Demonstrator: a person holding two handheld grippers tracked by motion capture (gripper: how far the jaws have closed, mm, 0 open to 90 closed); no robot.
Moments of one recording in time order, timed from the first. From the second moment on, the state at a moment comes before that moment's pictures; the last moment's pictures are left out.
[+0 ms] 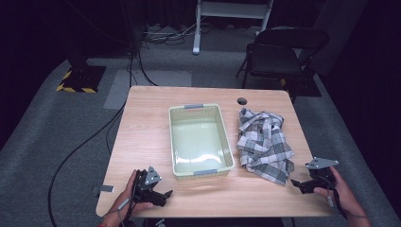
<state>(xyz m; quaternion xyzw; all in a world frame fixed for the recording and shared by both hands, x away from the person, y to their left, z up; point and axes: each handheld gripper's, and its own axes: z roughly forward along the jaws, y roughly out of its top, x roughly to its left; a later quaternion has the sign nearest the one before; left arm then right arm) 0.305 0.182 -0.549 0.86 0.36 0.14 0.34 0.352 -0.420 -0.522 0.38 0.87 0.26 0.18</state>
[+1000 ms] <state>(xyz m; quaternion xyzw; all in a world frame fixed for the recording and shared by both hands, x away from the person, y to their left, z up) 0.306 0.182 -0.549 0.86 0.37 0.14 0.34 0.343 -0.448 -0.549 0.43 0.82 0.34 0.18</state>
